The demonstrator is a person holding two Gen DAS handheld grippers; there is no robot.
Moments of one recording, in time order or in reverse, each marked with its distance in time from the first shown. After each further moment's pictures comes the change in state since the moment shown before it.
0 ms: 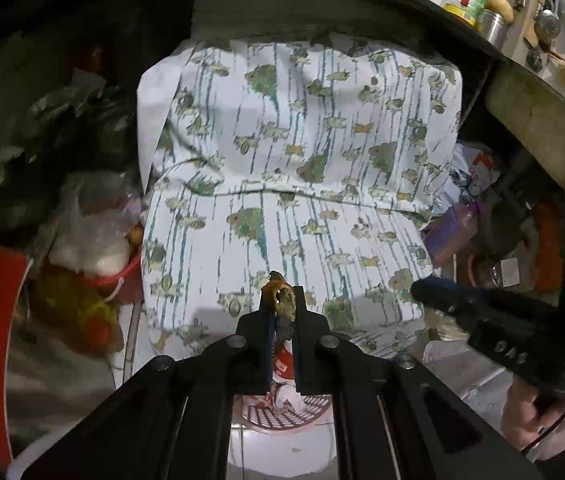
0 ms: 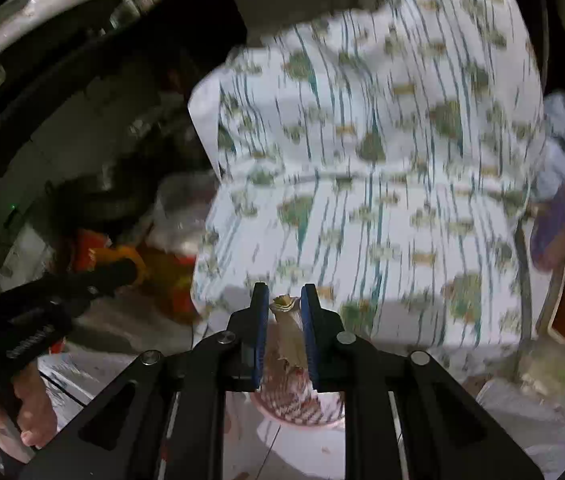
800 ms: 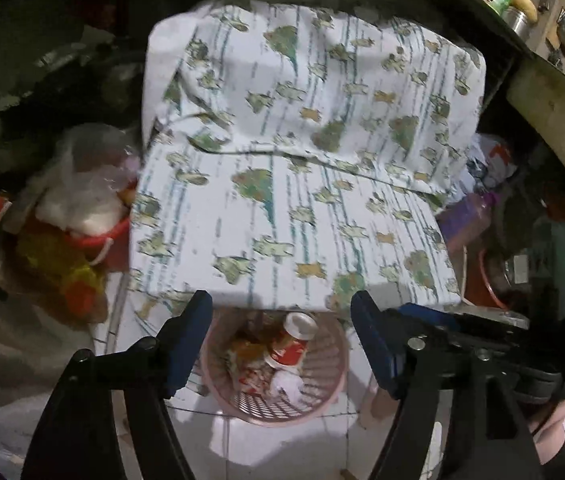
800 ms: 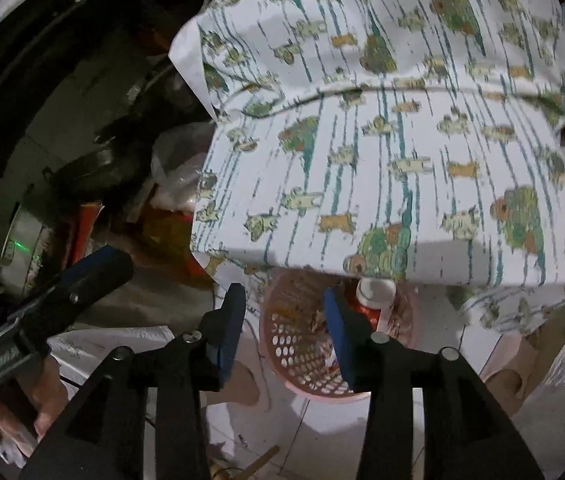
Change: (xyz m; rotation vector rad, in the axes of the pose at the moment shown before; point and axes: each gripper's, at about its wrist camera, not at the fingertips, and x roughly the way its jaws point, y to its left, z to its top) left arm 0.042 0.017 -0.031 -0.075 0.037 -0.006; right arm 0.064 -0.031 -0.040 0.089 0.133 0.121
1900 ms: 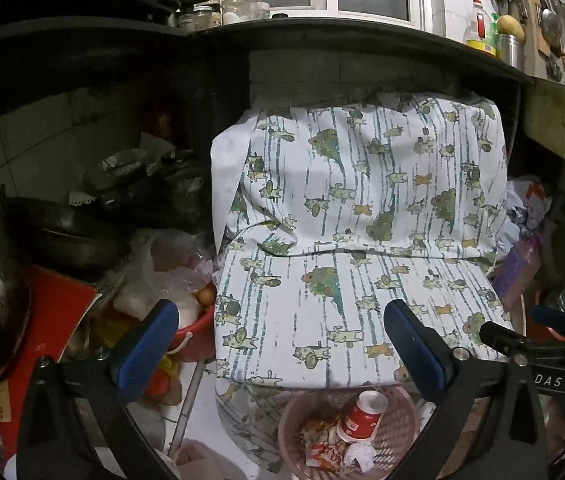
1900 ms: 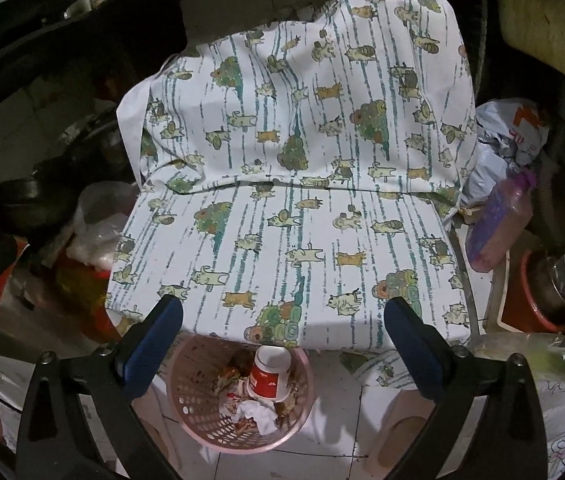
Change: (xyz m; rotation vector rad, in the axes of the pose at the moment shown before) left arm -0.052 0.009 0.001 0.113 -0.356 0.231; right arm -0.049 0.016 0.007 -0.071 -0.272 -0.400
